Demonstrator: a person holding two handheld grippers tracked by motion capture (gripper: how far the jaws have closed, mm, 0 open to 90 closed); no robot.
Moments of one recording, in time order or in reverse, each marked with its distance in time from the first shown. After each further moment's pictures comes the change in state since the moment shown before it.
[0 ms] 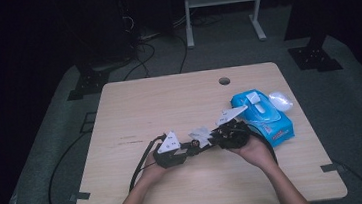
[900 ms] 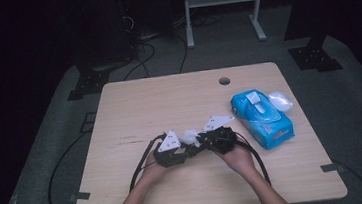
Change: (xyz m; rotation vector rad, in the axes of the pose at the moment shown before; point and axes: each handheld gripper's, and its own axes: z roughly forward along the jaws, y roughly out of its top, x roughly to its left) left arm 0.002 0.000 0.001 0.001 0.003 -0.022; right arm 0.028 0.006 0.032 -0.111 -0.126 -0.015
